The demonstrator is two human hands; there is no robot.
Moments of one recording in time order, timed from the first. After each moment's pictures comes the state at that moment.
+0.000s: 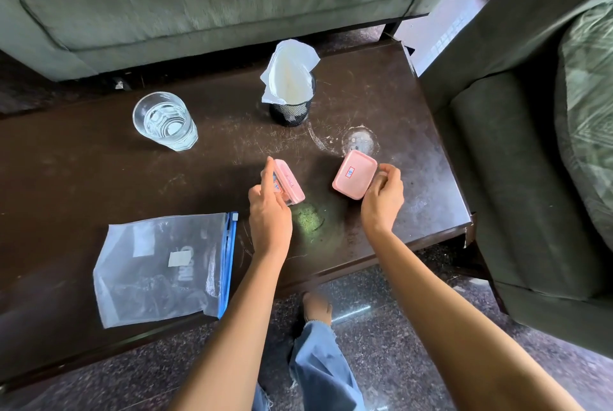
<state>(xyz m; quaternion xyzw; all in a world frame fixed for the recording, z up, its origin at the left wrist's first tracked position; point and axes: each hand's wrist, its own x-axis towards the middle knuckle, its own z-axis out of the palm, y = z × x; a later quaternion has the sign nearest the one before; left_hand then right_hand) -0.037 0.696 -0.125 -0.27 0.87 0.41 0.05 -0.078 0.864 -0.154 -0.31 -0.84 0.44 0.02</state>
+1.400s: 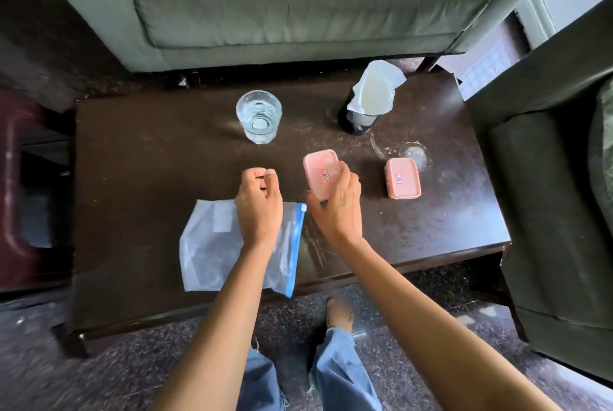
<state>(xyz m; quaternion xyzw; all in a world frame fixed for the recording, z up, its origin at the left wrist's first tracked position) -0.006 0.556 -0.090 -0.37 0.79 0.48 -0.05 -0.027 0.683 -0.115 0.00 -0.96 0.29 -0.03</state>
